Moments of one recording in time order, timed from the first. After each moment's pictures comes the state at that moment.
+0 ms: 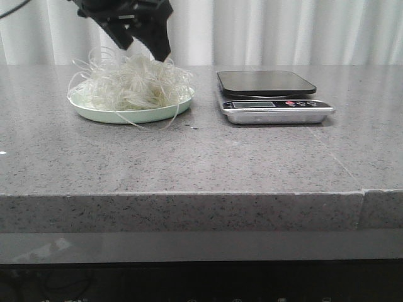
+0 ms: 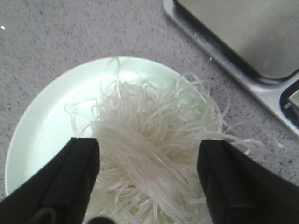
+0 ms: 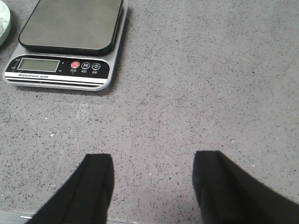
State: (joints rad) left arm -0.49 1.77 -1.50 -0.01 0.62 0.17; right arm 0.10 0.71 -0.67 0.04 0.59 0.01
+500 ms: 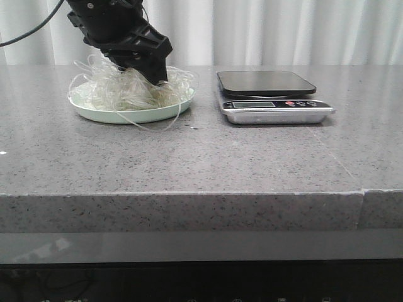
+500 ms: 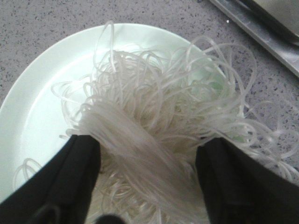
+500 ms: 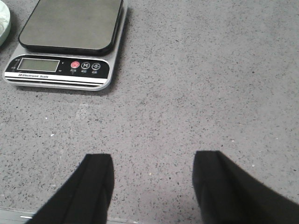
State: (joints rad) left arm -0.49 1.84 -1.52 0.04 0.65 0.17; right arm 0.10 0.71 -0.67 0.04 0.59 0.01
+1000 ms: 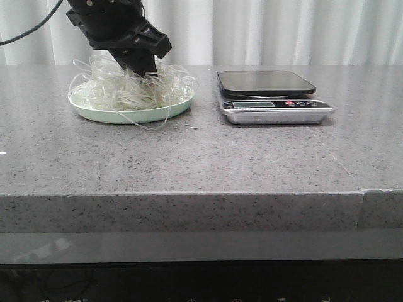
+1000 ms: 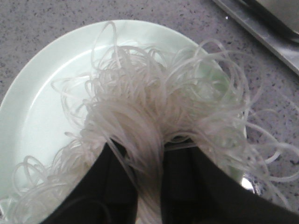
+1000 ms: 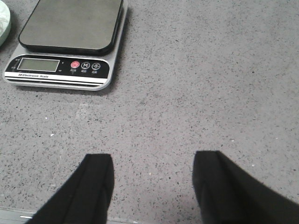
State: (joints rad) left arm -0.49 1.84 -1.54 0.04 0.70 0.17; right arm 0.10 0.71 -0.67 0.04 0.59 0.01
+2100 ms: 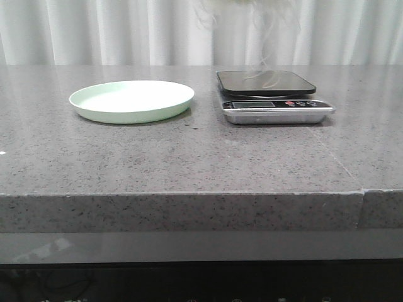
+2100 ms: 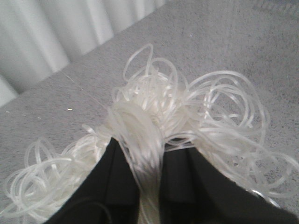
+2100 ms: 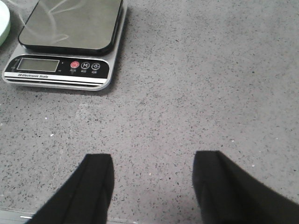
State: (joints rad) left arm -0.69 1.96 -1.99 -0.02 0.55 0.17; right arm 0.10 0.71 -0.67 0.04 0.59 0.01
